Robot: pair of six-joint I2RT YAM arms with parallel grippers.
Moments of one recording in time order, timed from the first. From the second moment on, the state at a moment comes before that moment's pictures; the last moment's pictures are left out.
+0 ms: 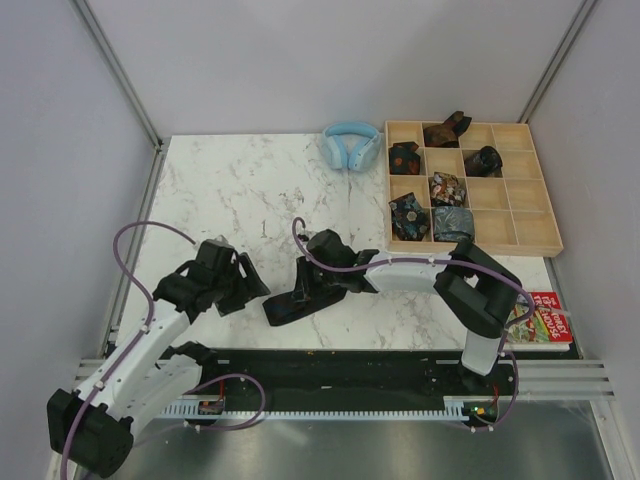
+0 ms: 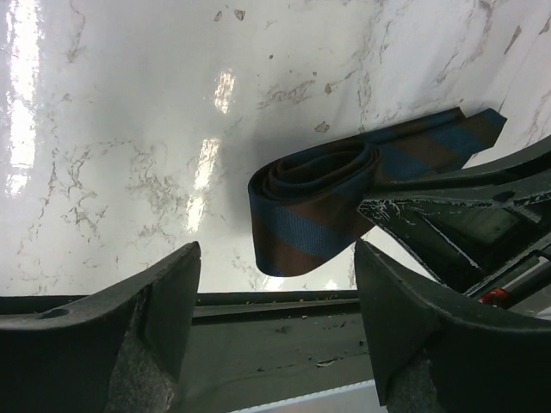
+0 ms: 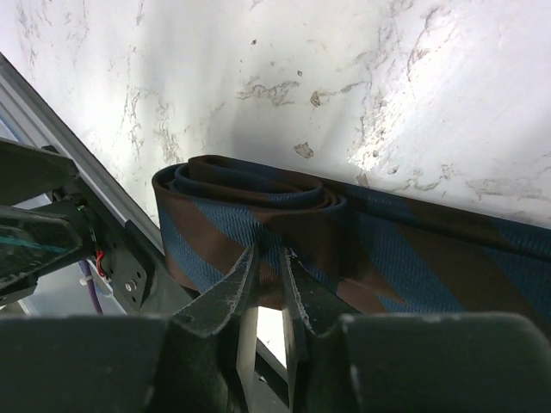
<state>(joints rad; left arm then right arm) -0.40 0.82 0.63 -0.81 0.03 -0.84 0.97 1.82 1.05 -0.01 -0.25 0.76</state>
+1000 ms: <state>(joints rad) -0.53 0.84 0.32 -0.41 0.03 -0.96 0.94 1.85 0.98 0.14 -0.33 0.77</state>
